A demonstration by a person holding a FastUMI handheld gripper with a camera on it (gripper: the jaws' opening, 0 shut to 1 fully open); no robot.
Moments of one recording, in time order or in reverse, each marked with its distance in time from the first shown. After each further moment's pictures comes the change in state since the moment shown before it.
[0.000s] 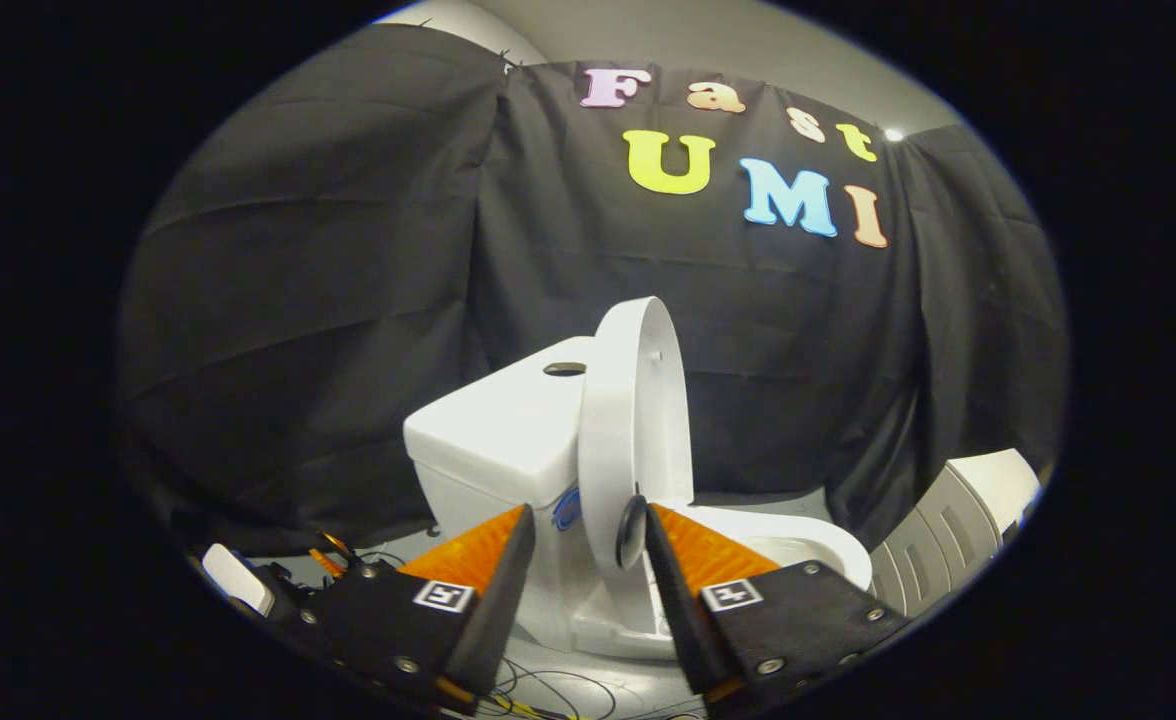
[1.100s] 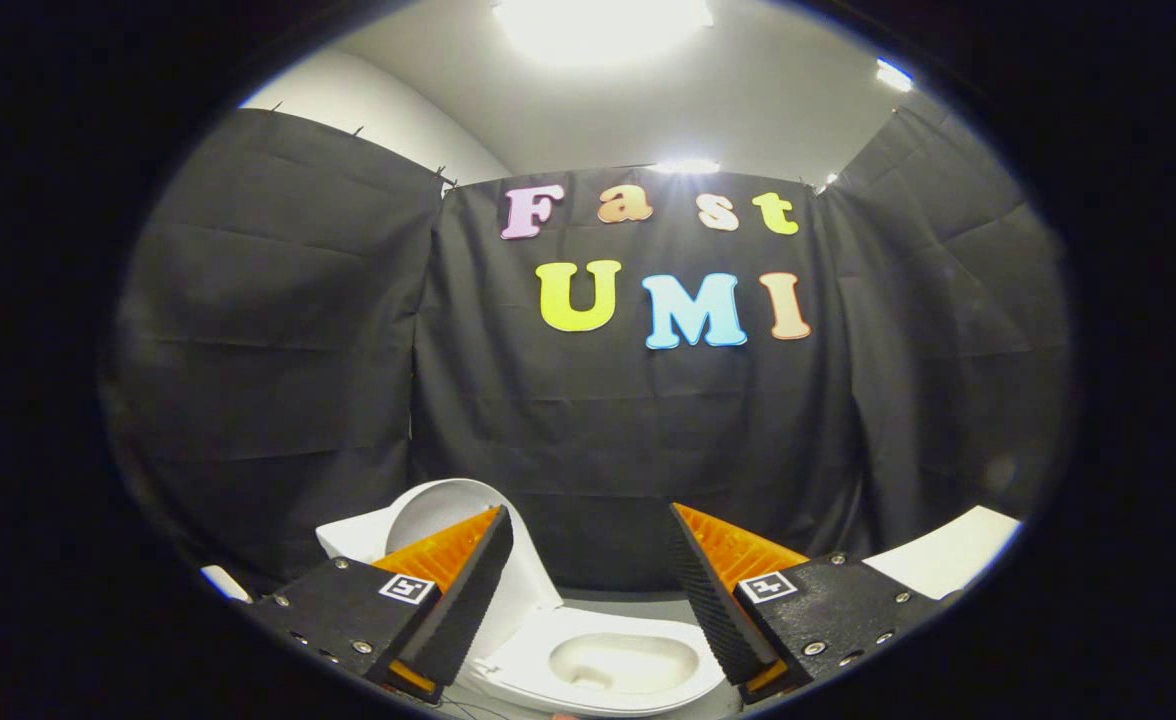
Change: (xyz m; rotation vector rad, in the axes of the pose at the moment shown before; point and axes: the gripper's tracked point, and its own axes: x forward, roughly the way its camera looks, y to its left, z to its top) arm -0.124 -0.311 0.140 0.021 -0.362 -0.078
